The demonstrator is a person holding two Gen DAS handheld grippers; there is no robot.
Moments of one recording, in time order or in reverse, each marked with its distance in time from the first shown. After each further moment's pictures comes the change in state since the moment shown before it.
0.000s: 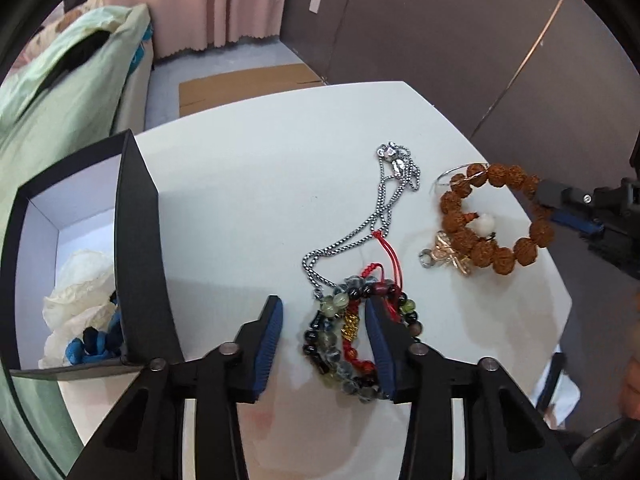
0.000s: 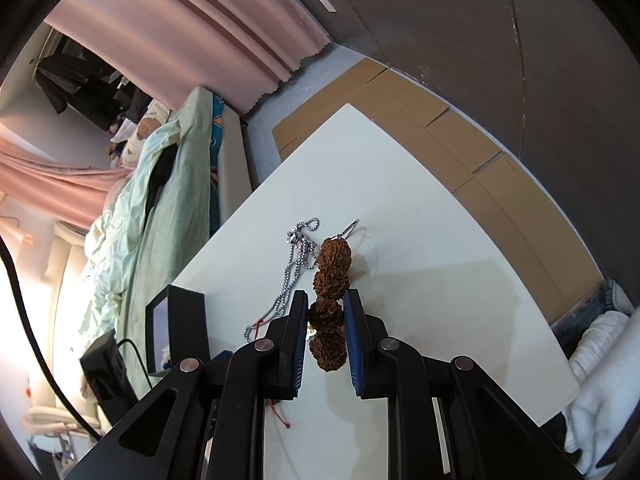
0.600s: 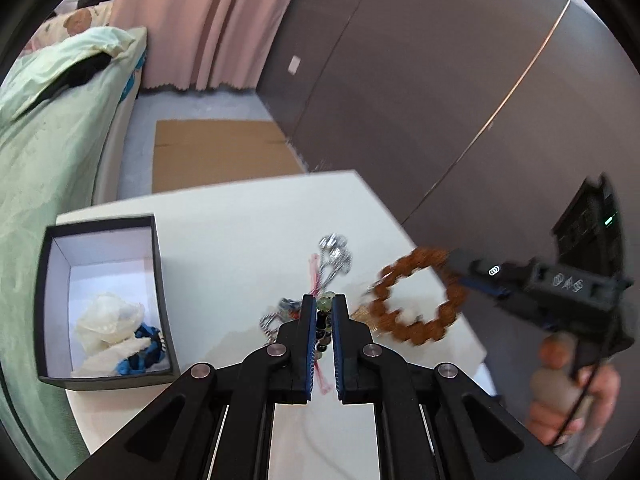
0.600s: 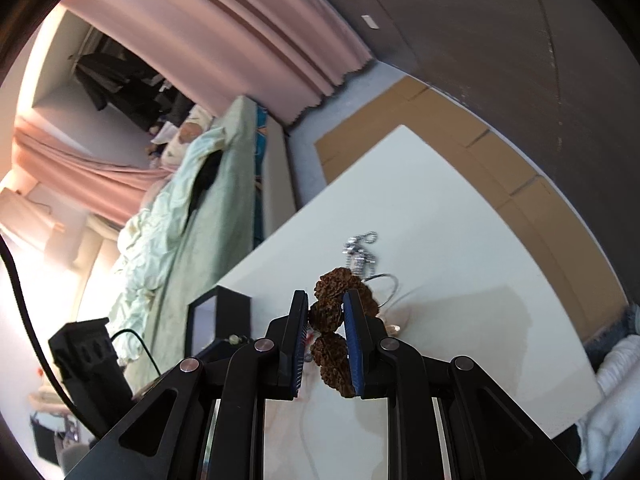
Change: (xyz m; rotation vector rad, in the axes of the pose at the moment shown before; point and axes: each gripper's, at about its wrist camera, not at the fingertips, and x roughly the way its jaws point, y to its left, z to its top) left arm -0.083 0.010 0.012 -0.082 -0.226 -0.224; right arm -0.016 0.026 -0.006 -0.075 -0.065 0.166
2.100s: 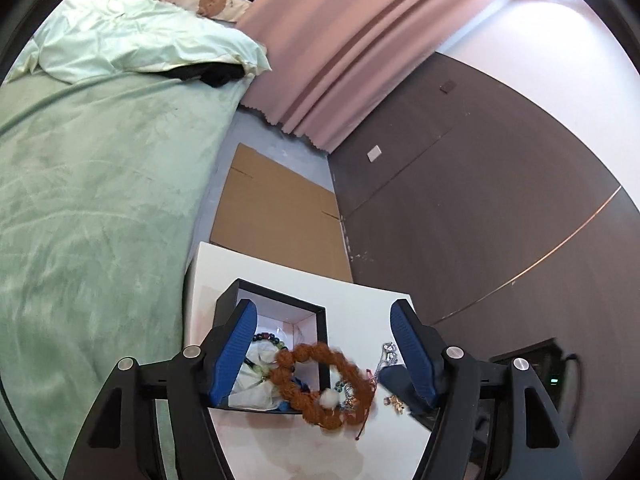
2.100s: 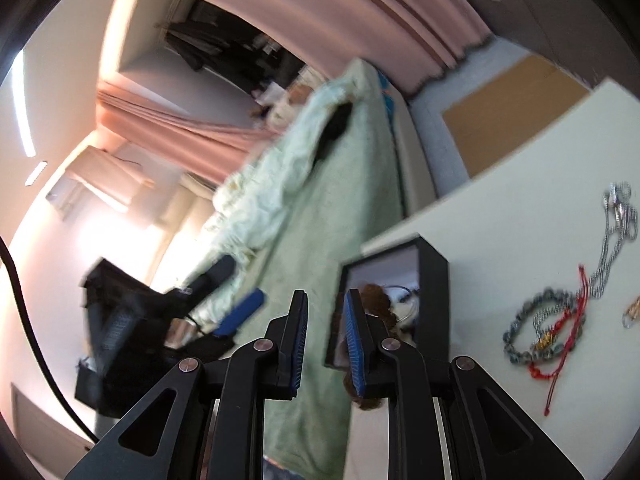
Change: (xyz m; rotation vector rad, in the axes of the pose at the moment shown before) left arm -0.115 0.134 0.020 -0.410 -0.250 0.028; right arm 0.110 0.126 -0.053 -0.090 0.129 0.310
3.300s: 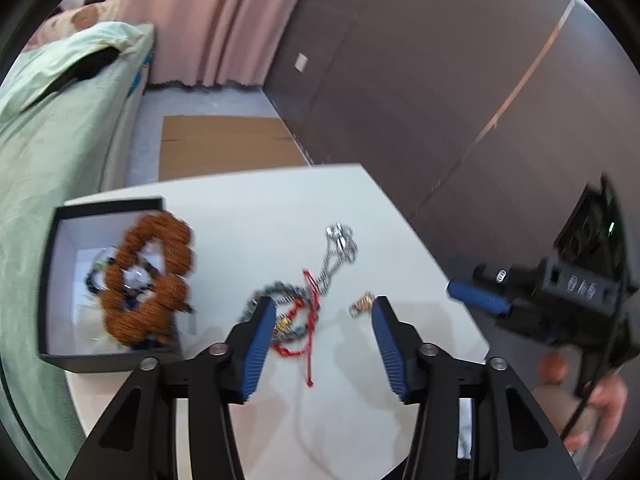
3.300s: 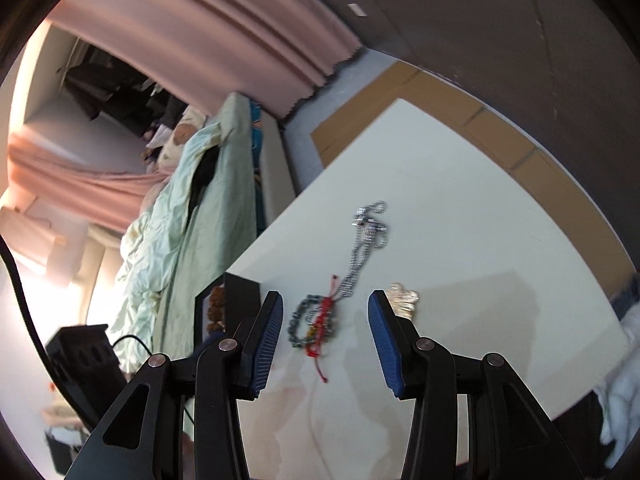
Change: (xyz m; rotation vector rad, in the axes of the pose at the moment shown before) left arm 0.101 -0.106 -0.112 0.417 0.276 0.011; right arm -0.149 -0.093 0.011 0.202 -0.108 -0.338
